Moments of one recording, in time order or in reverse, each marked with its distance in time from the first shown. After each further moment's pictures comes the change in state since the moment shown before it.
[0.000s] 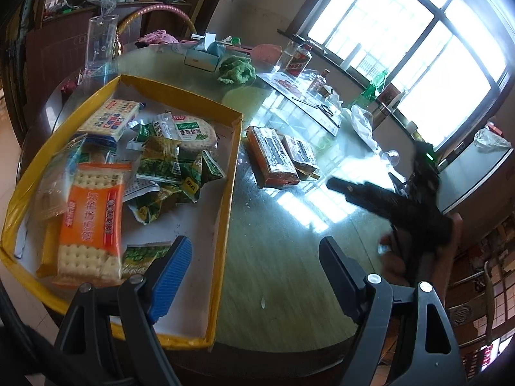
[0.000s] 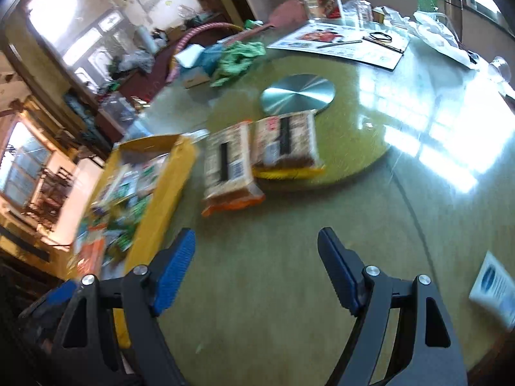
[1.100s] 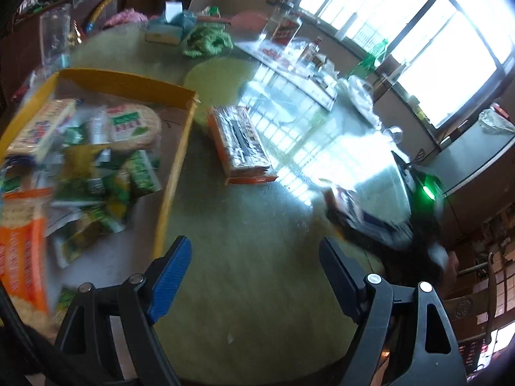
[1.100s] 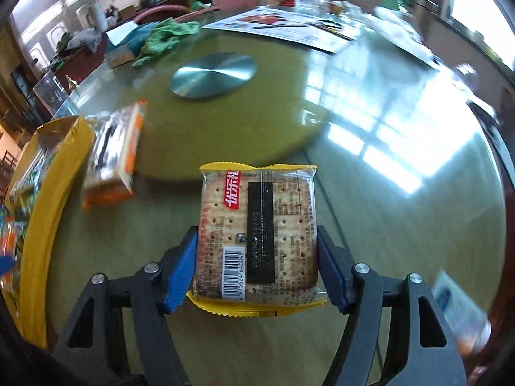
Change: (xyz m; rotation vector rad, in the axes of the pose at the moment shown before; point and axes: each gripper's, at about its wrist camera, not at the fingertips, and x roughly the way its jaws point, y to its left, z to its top) left arm 0.087 -0.045 0.032 0.029 0.152 0.006; right arm 0.019 -0.062 -0.021 -0.037 0.029 -0.288
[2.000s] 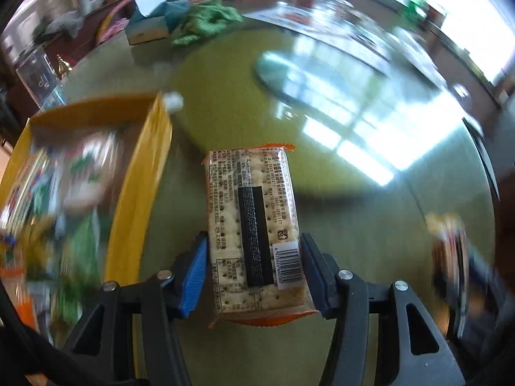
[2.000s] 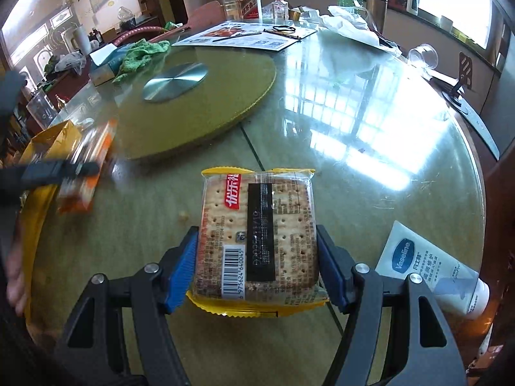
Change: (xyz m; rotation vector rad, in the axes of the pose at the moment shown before) left arm 0.084 -0.023 0.021 0.163 0.089 0.310; right arm -0.026 -0.043 -0.044 0.071 -0.077 -0.042
